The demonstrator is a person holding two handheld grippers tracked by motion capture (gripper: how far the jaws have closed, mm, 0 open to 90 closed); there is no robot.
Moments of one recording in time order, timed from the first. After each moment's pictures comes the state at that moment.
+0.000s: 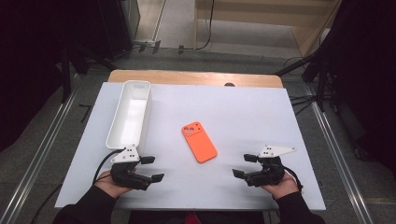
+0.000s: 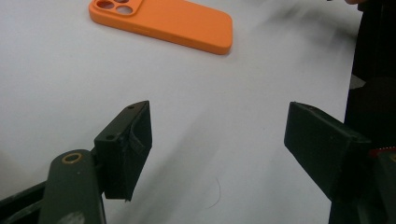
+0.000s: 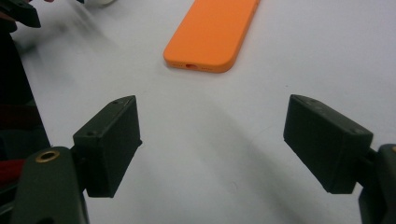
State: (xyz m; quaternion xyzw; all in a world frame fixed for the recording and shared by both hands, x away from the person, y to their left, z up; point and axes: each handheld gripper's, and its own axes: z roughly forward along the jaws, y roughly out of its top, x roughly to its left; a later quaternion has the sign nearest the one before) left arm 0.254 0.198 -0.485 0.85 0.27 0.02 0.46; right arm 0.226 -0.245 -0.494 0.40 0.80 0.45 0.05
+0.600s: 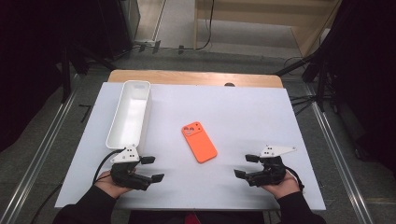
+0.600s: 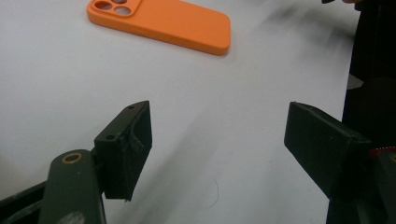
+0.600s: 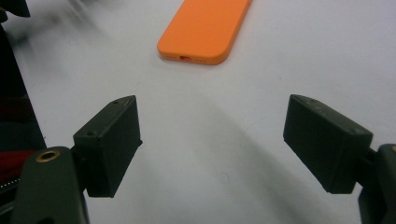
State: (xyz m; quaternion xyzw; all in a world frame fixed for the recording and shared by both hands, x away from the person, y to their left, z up) left arm 0.254 0.198 -0.485 0.85 0.26 0.01 0.46; right arm 0.228 -0.249 -0.495 0.40 0.81 0.43 0.05
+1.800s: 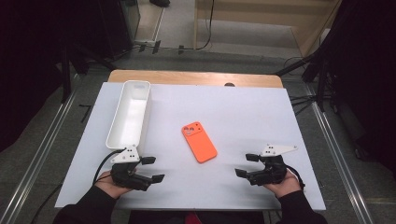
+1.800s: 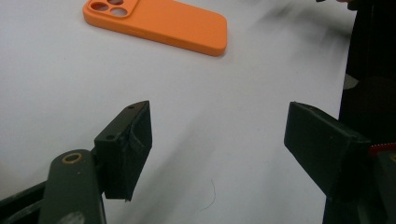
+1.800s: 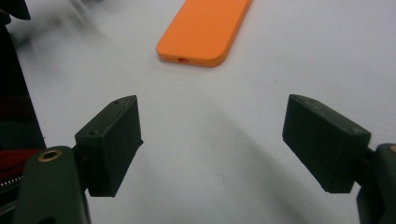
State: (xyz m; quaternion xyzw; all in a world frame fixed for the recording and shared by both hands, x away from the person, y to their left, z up) left arm 0.252 0.197 -0.484 0.85 0.26 0.01 0.46; right arm 0.231 -0.253 -0.496 0.40 0.80 0.44 0.05
